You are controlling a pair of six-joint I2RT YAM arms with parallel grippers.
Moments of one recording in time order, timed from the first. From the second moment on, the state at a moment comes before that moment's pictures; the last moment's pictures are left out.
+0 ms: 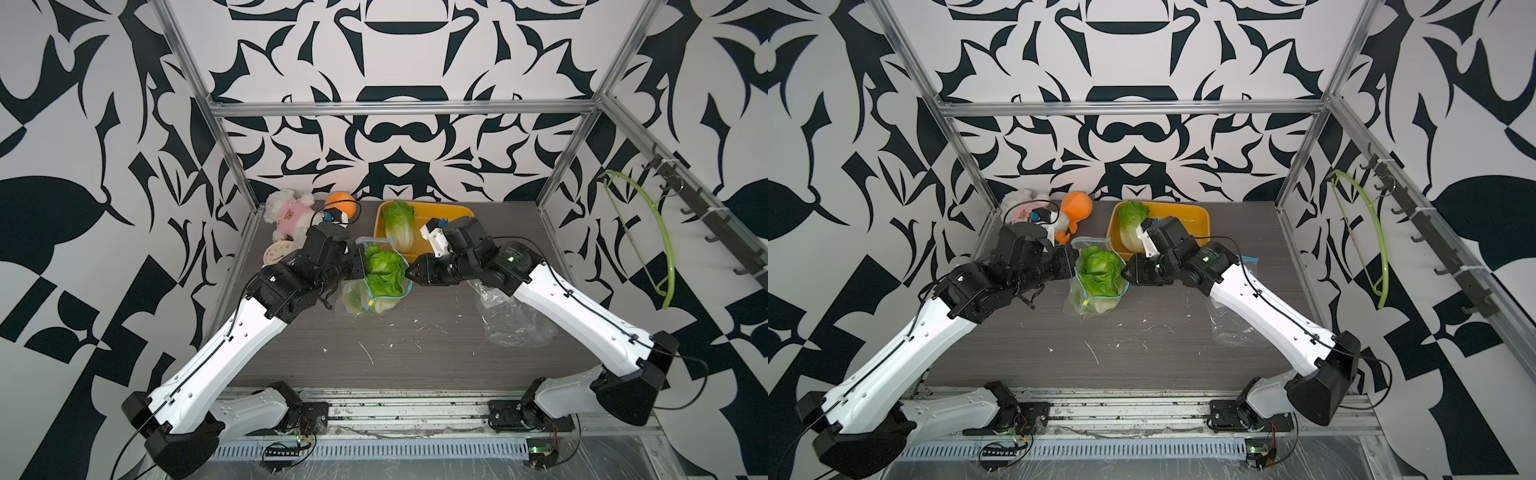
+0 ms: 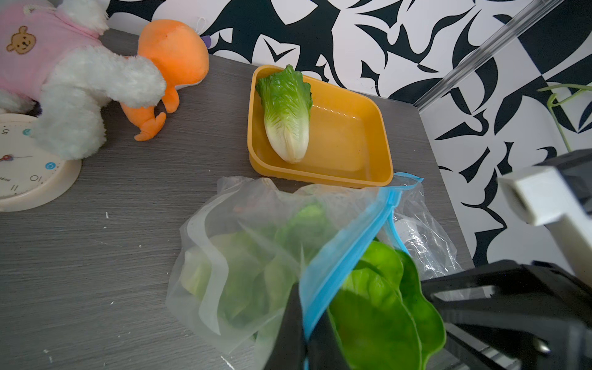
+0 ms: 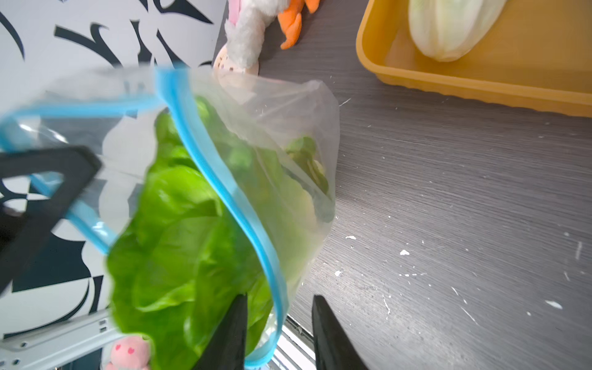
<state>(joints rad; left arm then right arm) -0.72 1.14 1.36 -0.82 -0.18 -0.62 0.76 1.39 1.51 -0.87 -0.24 0.63</state>
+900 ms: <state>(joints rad) -0.72 1.15 1.36 -0.81 -0.14 -0.65 1.06 1.59 1.73 -1.05 0.07 0.54</state>
